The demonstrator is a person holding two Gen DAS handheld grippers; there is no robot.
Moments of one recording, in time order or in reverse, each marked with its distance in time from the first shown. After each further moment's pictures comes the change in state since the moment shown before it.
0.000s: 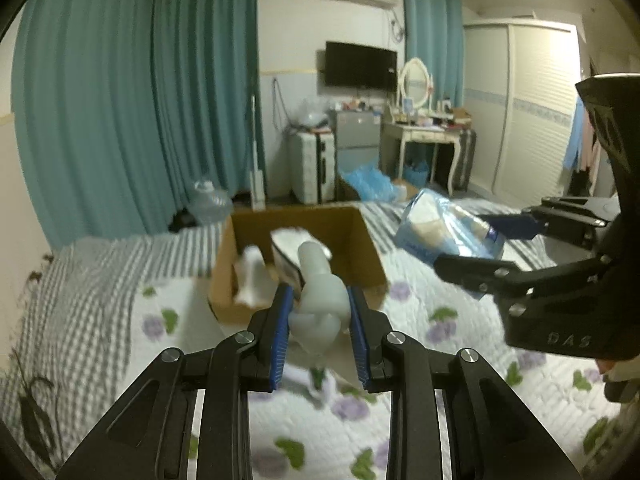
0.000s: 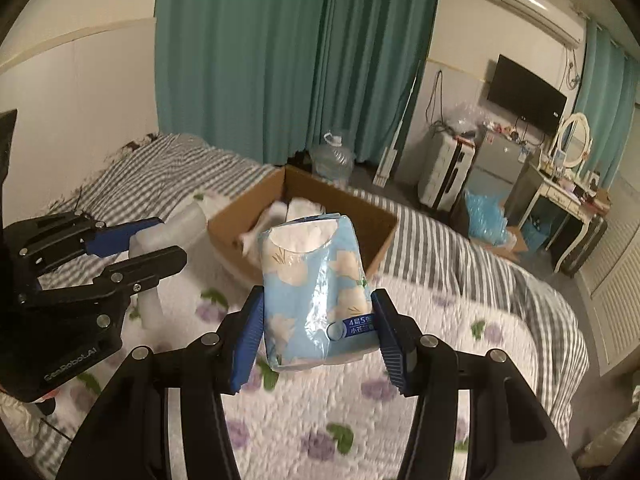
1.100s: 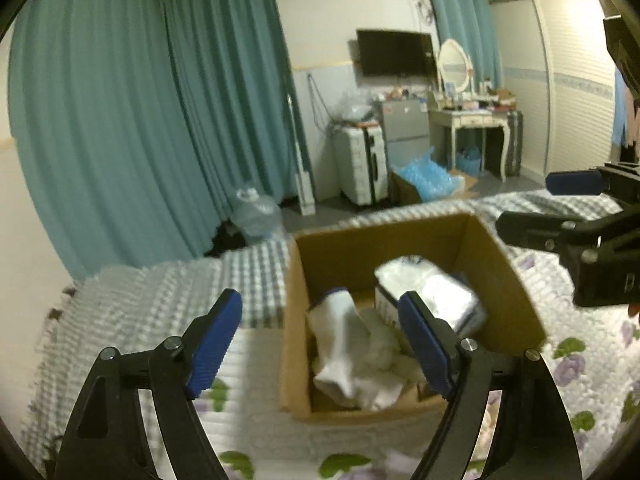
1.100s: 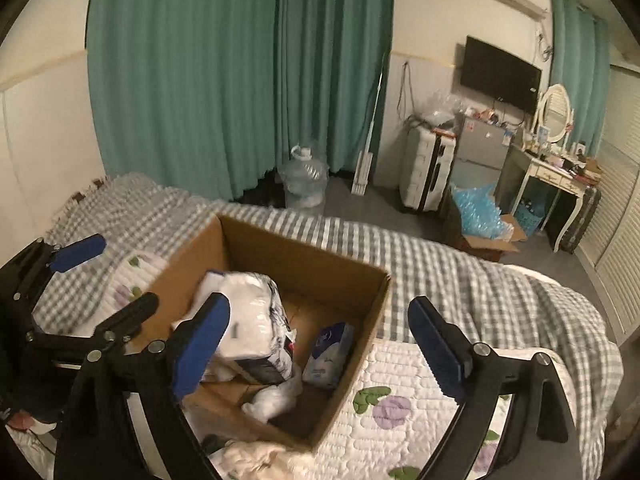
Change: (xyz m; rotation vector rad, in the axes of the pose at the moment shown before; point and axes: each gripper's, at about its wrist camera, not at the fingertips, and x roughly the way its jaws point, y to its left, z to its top) left arm 0.141 0.074 0.026 0.071 0.000 0.187; right arm 0.118 -0.044 0.055 0.157 -0.058 -0.049
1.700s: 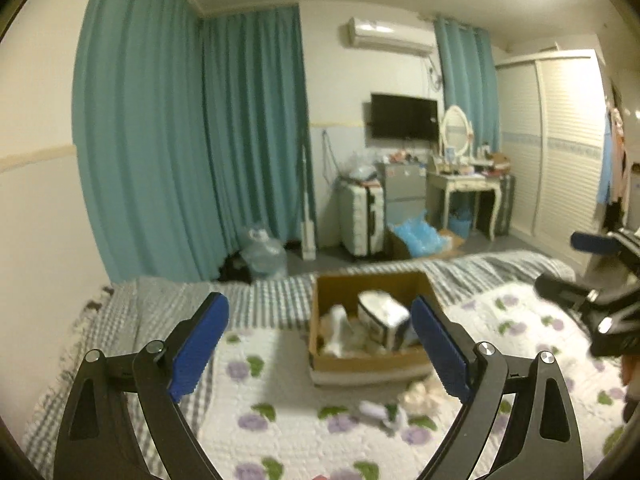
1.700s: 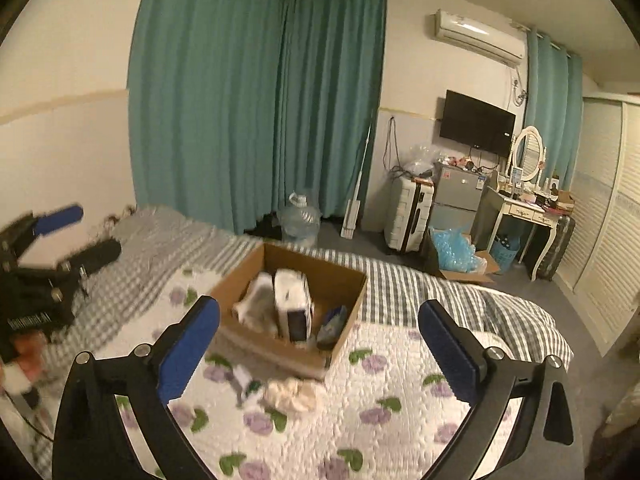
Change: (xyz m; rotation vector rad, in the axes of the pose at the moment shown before) left arm -0.201 0.041 -0.001 -0.109 -0.204 -0.001; right arm -0.191 0.043 -0.054 -0.045 -0.150 -0.047
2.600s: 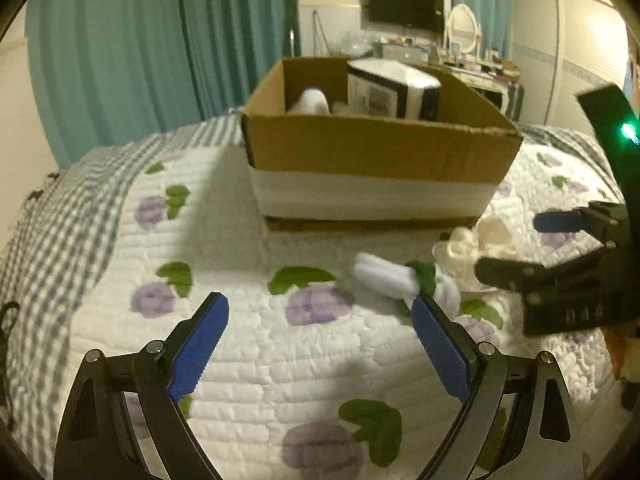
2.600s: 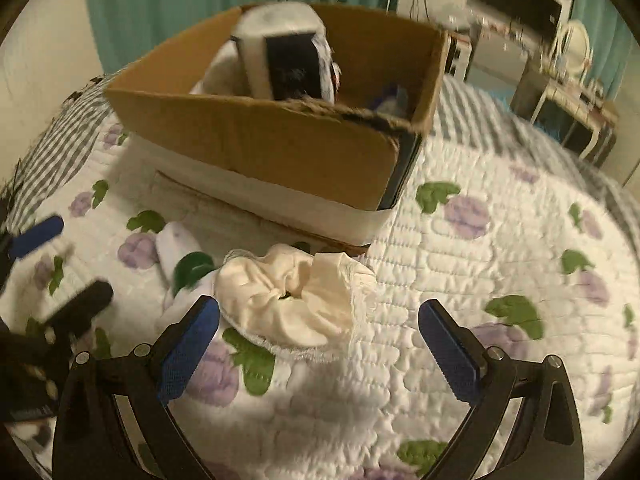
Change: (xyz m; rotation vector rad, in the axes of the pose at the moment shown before) left arm 0.139 -0.036 -0.180 -0.004 0.401 -0.033; right arm 0.231 0.001 -0.150 0.059 0.502 0.090
